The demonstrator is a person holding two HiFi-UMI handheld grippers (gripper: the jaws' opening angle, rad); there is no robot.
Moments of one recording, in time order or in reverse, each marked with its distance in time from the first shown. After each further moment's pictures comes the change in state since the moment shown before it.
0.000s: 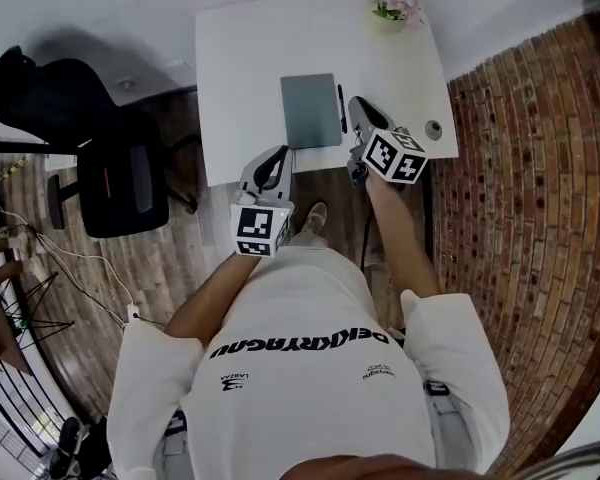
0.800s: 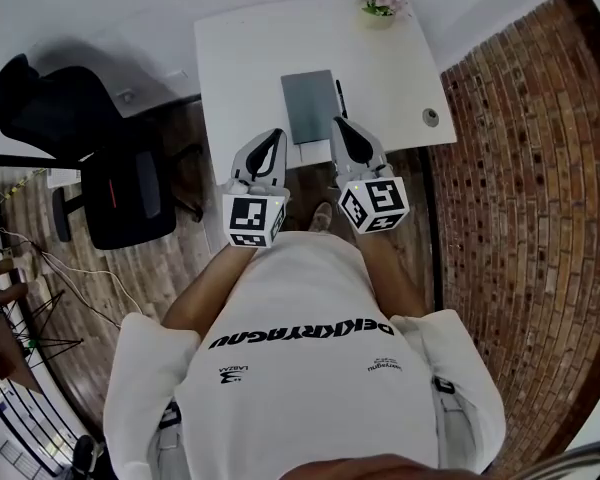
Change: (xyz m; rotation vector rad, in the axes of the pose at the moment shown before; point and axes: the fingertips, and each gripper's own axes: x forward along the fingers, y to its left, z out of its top) left arm -0.037 0.010 0.054 0.063 -0.110 -0.037; right arm -0.088 0.133 0.001 -0.310 -0.257 0.030
